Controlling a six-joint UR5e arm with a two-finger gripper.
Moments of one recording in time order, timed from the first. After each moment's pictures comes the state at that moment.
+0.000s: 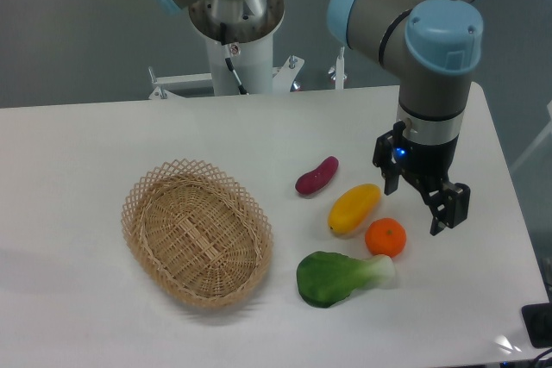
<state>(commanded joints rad) 2.60 -1.94 -1.36 -1.13 1.48 1.59</state>
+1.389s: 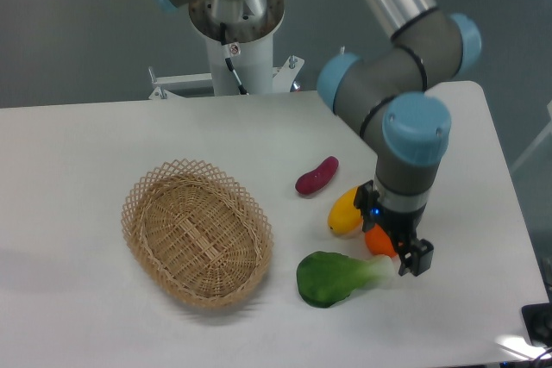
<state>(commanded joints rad) 2.54 -2.15 -1.40 -1.05 1.52 1.61</state>
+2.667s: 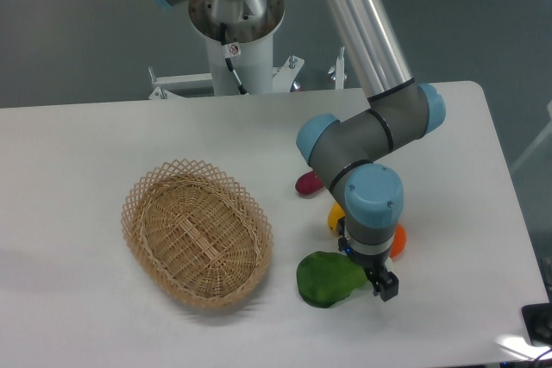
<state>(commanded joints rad) 2.49 -2.23 -1.49 -0.87 1.63 1.61</state>
